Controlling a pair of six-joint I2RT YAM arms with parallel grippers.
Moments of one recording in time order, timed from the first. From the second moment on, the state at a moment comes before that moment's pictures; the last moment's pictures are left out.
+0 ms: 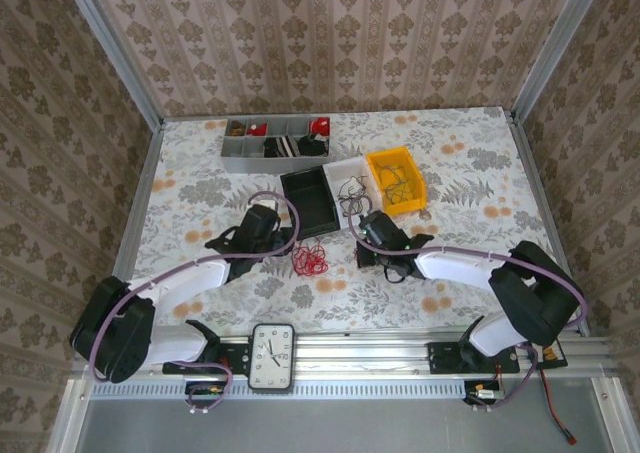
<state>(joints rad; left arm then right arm) -0.65 1.25 0.58 -0.18 -0.20 -0.45 0.72 1.49 0.72 -0.13 0.11 0.53</state>
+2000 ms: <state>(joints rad) -0.63 1.29 0.58 -0.18 -0.16 -0.50 0.76 1.66 0.84 -0.26 0.10 0.48</state>
